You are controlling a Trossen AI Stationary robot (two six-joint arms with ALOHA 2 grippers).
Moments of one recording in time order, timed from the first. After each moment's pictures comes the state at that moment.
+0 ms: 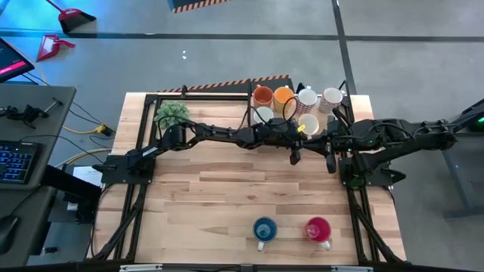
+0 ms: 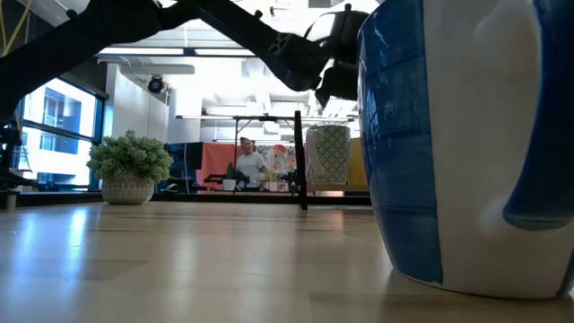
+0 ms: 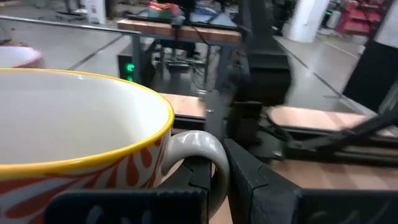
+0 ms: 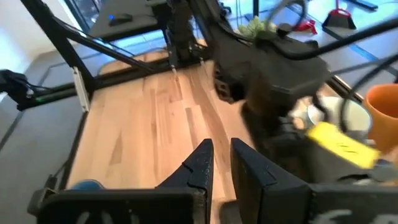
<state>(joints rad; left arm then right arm) 0.13 2.45 1.95 0.33 0.12 -0.06 0.19 0.76 0.99 -0.66 0.26 0.31</state>
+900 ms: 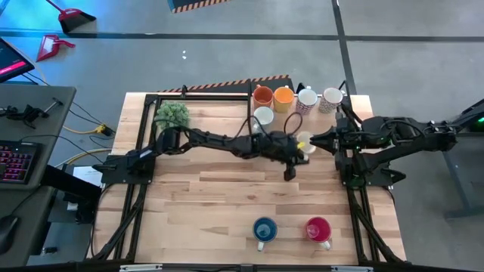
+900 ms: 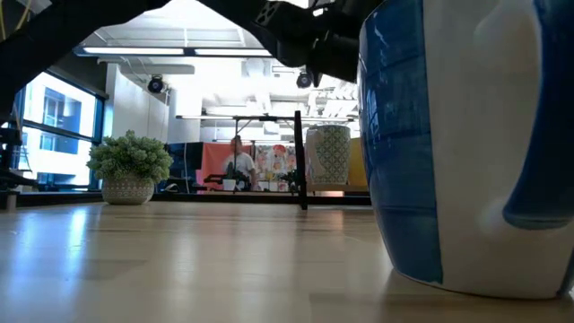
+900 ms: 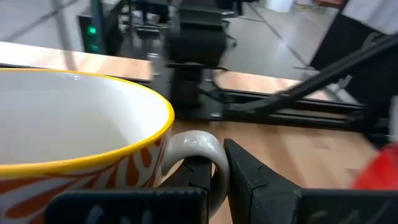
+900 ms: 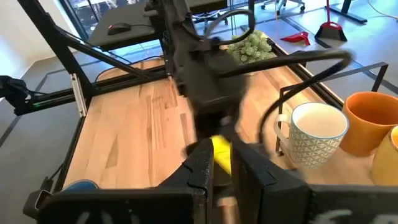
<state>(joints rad) 0.05 2.35 1.86 0.19 0.15 -0.11 0.19 0.68 1.00 -0.70 0.28 0.29</state>
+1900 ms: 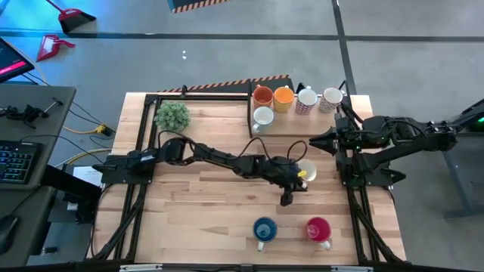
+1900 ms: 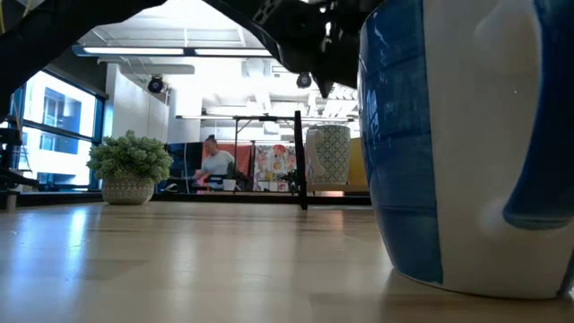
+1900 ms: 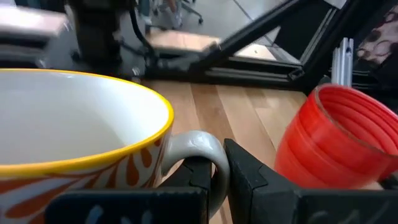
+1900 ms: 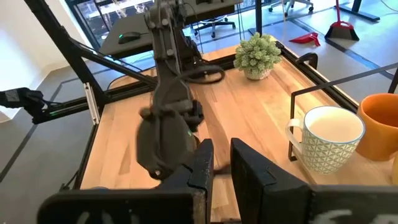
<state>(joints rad) -0.09 2.43 1.86 0.21 0.17 -0.15 0.19 0.68 1.00 -0.66 0.25 0.32</state>
